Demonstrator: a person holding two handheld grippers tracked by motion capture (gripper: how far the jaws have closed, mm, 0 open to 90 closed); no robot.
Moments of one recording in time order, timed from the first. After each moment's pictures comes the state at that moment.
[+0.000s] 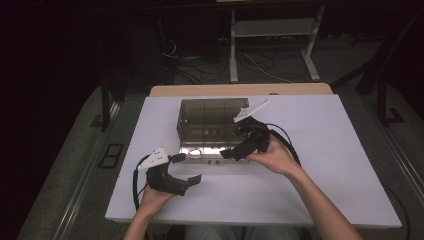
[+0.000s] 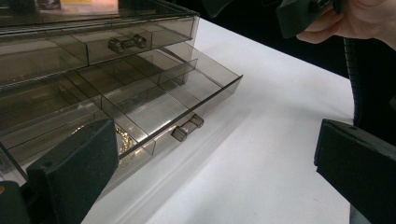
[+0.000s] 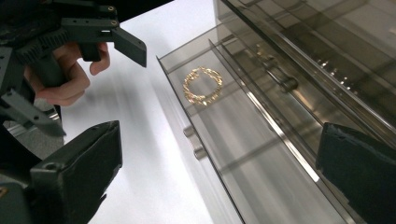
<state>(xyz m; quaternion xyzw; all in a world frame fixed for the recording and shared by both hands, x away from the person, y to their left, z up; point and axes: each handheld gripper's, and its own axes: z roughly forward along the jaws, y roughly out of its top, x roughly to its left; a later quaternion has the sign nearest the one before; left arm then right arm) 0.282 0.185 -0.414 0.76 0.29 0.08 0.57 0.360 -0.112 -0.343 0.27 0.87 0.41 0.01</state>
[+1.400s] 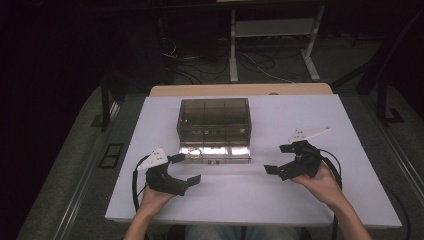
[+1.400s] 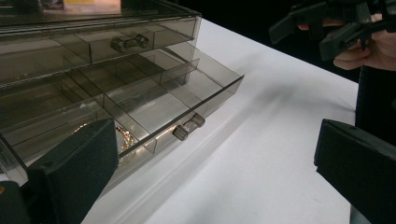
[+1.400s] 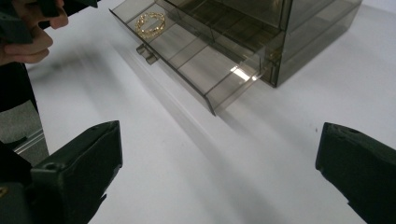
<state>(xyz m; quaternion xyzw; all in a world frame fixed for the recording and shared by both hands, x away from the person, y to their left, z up) 0.280 0.185 -0.413 0.76 0.30 0.08 0.57 0.303 -0.225 -0.380 0.36 0.83 0.43 0.05</state>
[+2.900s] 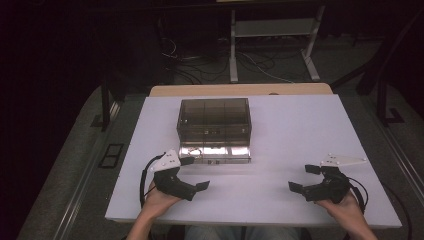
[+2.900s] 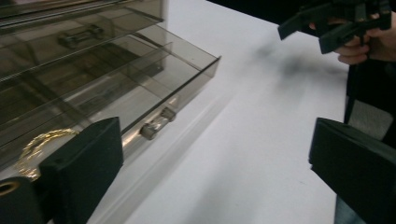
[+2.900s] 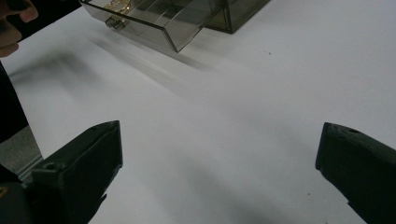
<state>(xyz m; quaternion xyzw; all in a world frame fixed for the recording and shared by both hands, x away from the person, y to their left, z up) 0.273 0.158 -0.403 0.81 0.25 0.07 0.52 0.252 -0.287 -0.424 0.43 0.77 0.46 0.07</state>
